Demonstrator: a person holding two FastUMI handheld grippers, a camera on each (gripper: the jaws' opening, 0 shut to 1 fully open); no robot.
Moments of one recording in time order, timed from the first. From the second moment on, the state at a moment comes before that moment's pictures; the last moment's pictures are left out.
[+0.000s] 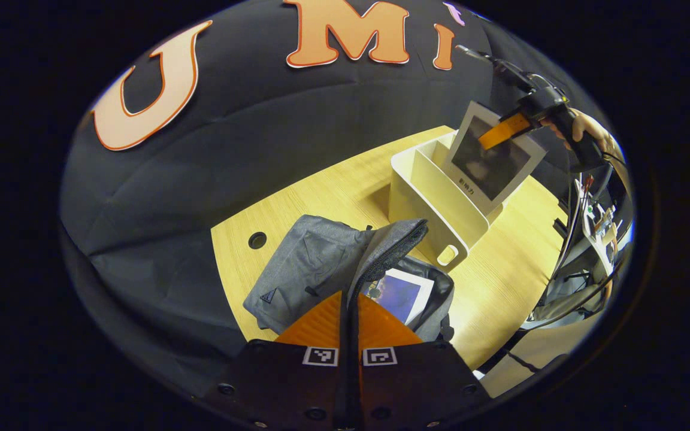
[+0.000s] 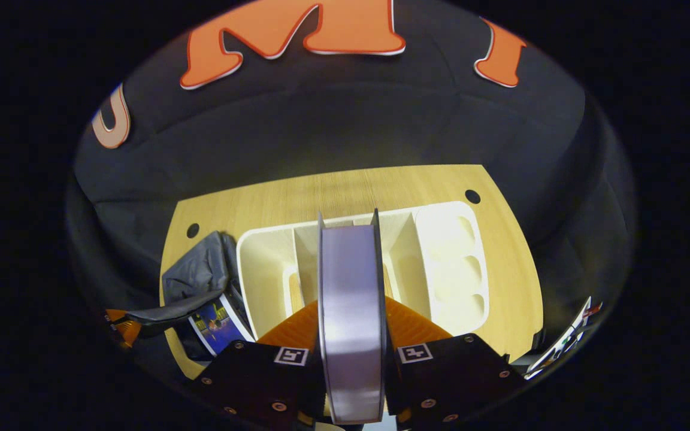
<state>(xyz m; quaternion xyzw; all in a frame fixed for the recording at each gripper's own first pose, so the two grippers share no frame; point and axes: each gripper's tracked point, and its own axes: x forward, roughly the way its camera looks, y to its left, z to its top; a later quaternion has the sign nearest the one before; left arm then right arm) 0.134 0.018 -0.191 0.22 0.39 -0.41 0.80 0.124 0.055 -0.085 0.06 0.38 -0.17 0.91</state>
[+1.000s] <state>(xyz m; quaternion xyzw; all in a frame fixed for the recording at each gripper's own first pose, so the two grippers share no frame) 0.144 0.011 -0.179 0.32 0.34 -0.48 0.74 -0.032 0.202 -0.116 0.48 0.19 -0.13 0.85</state>
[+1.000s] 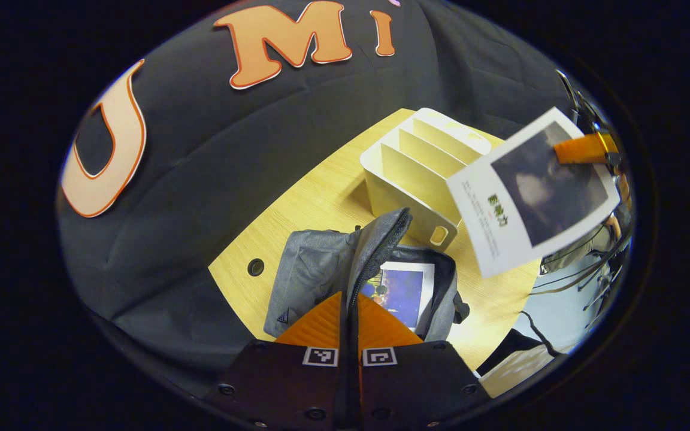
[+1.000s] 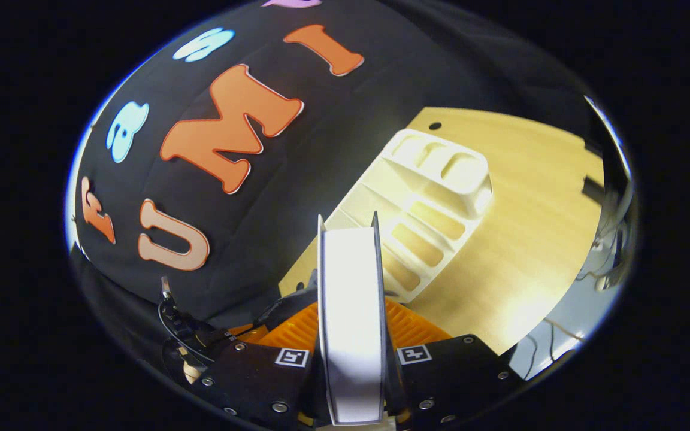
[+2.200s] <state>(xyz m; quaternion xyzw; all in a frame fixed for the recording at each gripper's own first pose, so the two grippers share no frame) 0.119 -0.001 -0.160 0.33 0.32 -0.49 0.73 0.143 0.340 -0.259 0.64 0.14 -0.08 0.75</state>
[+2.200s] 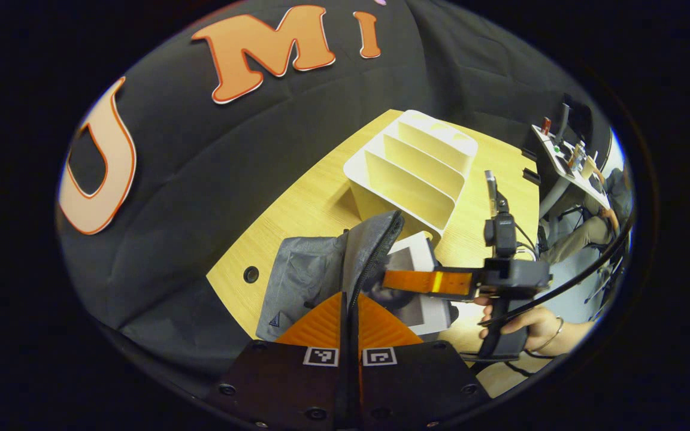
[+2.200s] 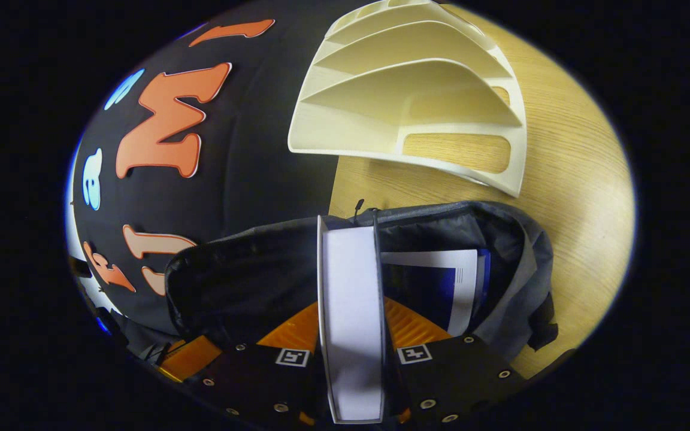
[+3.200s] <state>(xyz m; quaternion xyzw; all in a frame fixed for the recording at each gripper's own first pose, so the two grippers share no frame) 0.094 0.000 -0.192 0.26 0.37 -0.49 0.74 0.055 0.318 -0.288 0.48 0.32 -0.20 0.79</state>
